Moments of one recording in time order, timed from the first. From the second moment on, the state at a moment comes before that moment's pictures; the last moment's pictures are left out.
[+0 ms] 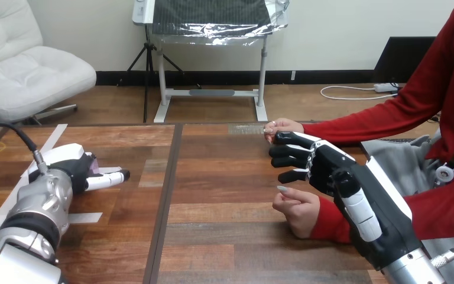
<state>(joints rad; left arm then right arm) -0.85 0.46 -0.44 1.33 0.64 0.06 -0.07 0.18 -0.24 0.00 -0.11 0.16 -0.36 0.42</state>
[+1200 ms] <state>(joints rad) -0.86 0.46 -0.45 1.33 0.66 0.05 0.03 0.18 -0.24 0.00 -0.11 0.18 -0.36 0.43</state>
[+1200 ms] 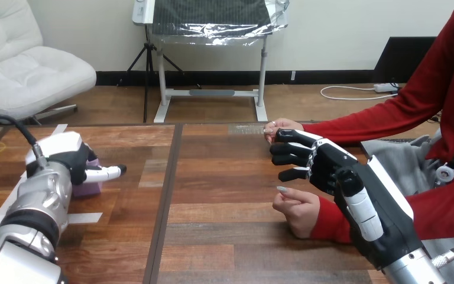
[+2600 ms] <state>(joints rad) -0.86 0.46 -0.44 1.33 0.64 0.04 0.08 0.18 -0.24 0.00 -0.11 0.19 -0.36 0.43</state>
